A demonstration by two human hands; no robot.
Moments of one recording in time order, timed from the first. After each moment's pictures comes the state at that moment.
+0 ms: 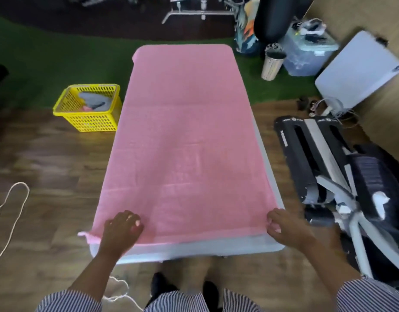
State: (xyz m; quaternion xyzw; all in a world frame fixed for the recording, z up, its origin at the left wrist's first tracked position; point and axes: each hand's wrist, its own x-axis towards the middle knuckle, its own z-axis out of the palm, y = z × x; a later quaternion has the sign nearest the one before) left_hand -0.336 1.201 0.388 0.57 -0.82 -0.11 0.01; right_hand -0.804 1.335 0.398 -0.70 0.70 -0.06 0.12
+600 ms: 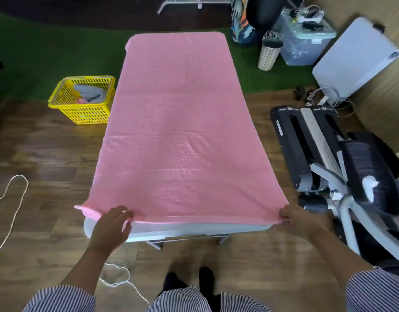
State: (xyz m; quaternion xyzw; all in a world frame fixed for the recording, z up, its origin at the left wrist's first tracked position) left_hand -0.324 1.238 0.376 0.48 -0.87 -0.06 0.08; right_hand -0.853 1.384 0.395 -0.64 0.73 0.07 0.22
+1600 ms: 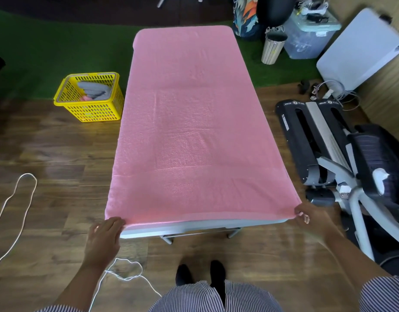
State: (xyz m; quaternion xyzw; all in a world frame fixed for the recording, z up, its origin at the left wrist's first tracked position) left_hand -0.241 1.259 0.360 0.53 -0.83 0.00 0.17; right_hand -0.806 1.411 0.400 -0.52 0.81 -0.17 0.21
